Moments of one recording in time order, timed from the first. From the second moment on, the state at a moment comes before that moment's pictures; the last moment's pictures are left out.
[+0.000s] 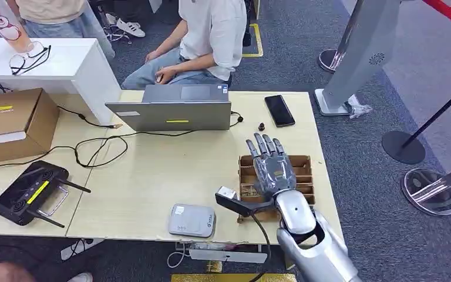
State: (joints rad) left arm -0.09 -0.14 0.68 -0.20 -0.93 0.34 0.04; right arm -0.28 -0.04 0.49 -1.34 1.36 0.04 0.19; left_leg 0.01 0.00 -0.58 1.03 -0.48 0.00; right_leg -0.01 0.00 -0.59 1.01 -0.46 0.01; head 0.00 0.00
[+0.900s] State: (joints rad) left arm -0.09 -0.14 0.68 -0.20 -0.93 0.34 0.04; right arm -0.30 -0.05 0.47 -1.32 1.36 0.04 0.20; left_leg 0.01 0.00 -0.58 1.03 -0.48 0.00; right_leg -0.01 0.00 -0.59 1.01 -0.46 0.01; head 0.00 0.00
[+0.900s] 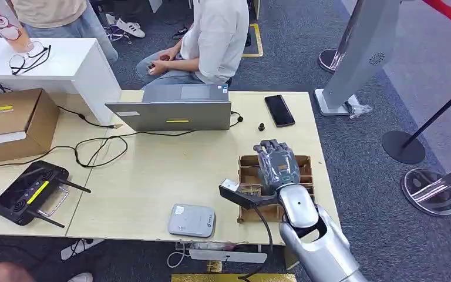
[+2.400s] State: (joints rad) left arm -0.09 -0.14 0.70 -0.20 -0.94 0.34 0.04; right arm -0.26 -0.05 0.45 -1.35 1.38 0.04 0.20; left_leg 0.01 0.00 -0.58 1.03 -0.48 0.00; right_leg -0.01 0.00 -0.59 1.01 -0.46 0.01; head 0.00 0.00
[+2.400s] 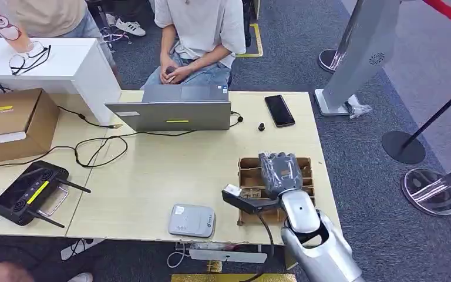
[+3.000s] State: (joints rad) left arm -0.09 -0.15 0.70 -0.20 -0.94 0.33 0.04; right arm -0.24 -0.05 0.44 -1.45 1.43 -0.09 0.12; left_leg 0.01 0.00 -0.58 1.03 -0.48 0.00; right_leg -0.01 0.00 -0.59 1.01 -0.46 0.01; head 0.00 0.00
